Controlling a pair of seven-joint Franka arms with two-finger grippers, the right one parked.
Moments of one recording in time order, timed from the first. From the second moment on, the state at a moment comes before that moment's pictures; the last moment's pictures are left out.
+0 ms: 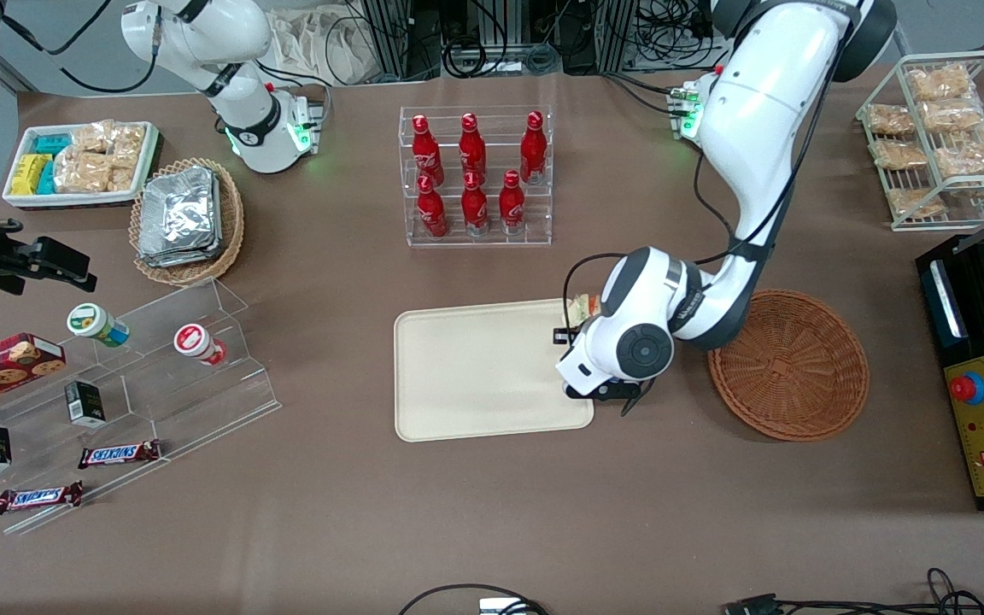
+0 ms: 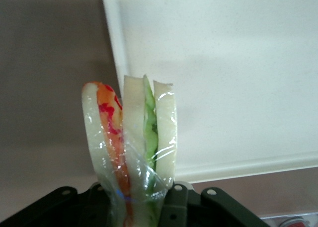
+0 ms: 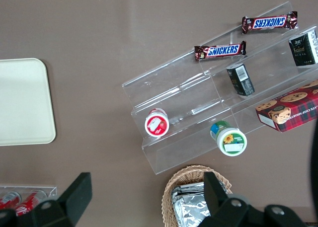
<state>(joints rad) -0.41 0.73 -0.15 -1.50 -0.20 1.92 -0.42</state>
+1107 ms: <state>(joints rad) -0.41 0.78 -0.17 -1.48 -0.20 2.00 -0.42</state>
